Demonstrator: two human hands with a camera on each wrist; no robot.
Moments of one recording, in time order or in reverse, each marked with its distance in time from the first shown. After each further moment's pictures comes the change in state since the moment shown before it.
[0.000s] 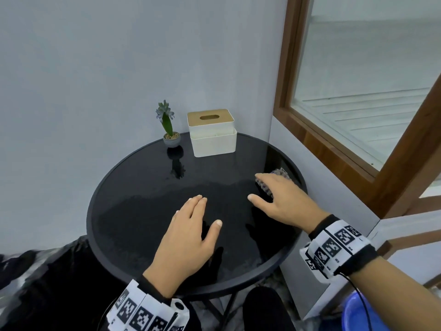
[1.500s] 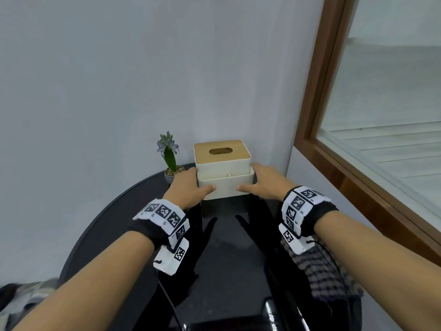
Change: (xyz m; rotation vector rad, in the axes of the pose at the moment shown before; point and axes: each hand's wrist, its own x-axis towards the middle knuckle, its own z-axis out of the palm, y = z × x) left_hand 0.281 -0.088 -0.021 -0.035 -0.057 -0.120; right_hand 0.229 0.013 0.004 0.176 -0.188 0.170
